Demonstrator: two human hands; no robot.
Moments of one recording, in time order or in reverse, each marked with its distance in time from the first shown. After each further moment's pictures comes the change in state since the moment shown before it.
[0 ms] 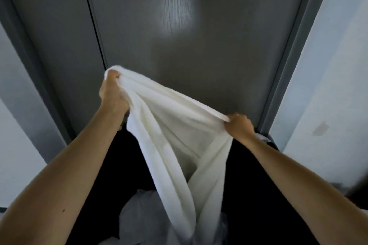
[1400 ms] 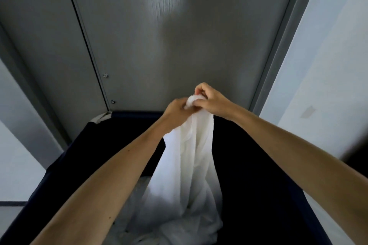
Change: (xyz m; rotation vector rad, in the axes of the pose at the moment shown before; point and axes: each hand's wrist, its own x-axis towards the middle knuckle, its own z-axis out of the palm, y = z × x) left_hand -0.062 -0.128 0.013 1.008 -0.907 0.137; right_hand -0.011 -0.057 -0.019 0.542 -0.254 -0.327
